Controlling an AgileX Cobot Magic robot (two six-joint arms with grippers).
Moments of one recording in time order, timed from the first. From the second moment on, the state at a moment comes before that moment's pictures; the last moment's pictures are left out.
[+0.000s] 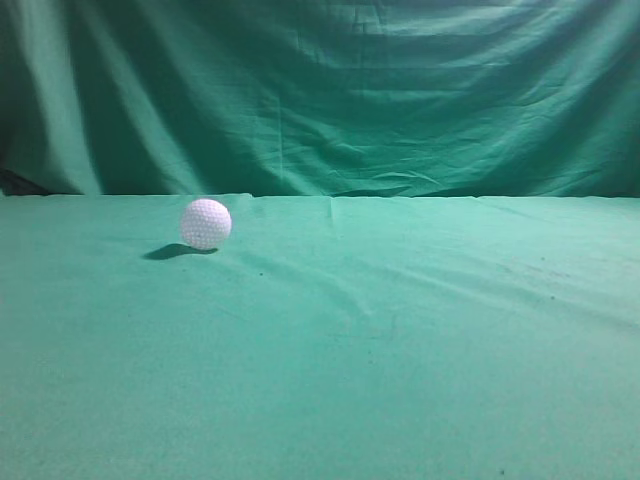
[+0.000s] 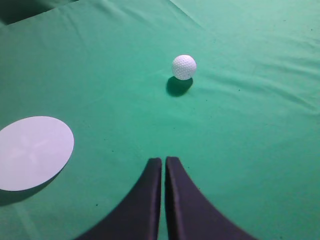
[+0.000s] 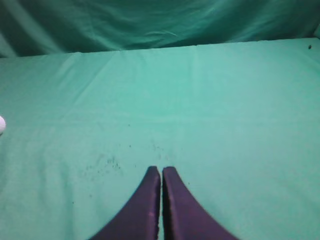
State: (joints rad) left arm -0.10 0.35 -0.32 -0.51 0.58 0.71; right arm 0.18 -0.01 0.03 0.11 0.34 -0.05
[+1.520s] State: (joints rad) left arm -0.10 0.04 -0.22 -0.38 0.38 0.51; right arm 0.17 -0.01 0.03 0.11 0.39 -0.05
